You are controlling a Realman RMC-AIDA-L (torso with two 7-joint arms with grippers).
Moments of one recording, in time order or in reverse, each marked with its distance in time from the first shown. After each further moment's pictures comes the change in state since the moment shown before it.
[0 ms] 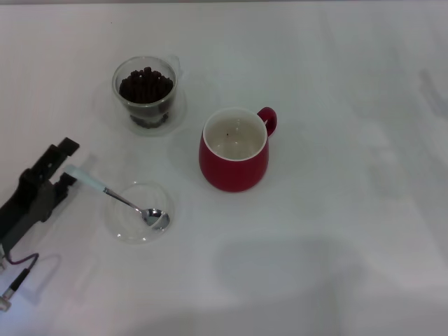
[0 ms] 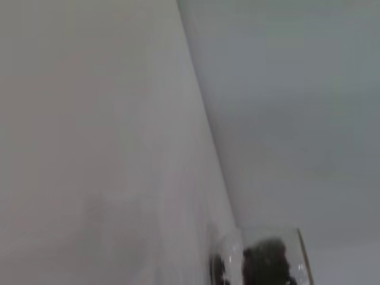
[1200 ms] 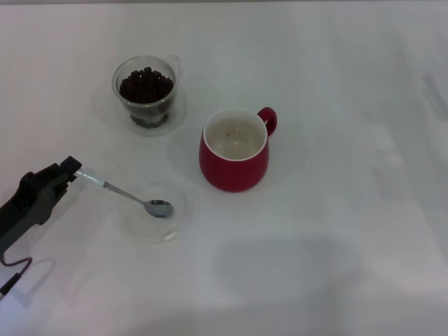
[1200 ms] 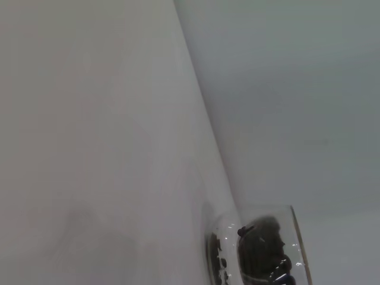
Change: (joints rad) left arm -0.004 0.038 0.023 0.018 0.068 0.018 -0.029; right arm -0.016 0.002 0.003 -0.003 -0.001 0.024 0.006
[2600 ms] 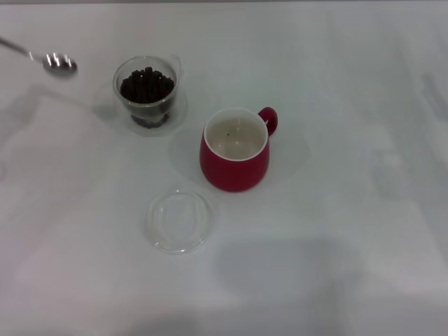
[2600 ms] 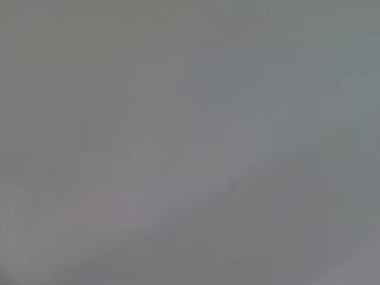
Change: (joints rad) left arm -0.047 0.173 -0.133 0.281 -0.076 0.093 0.004; right arm -0.004 0.001 0.005 -0.012 -0.002 0.000 0.000
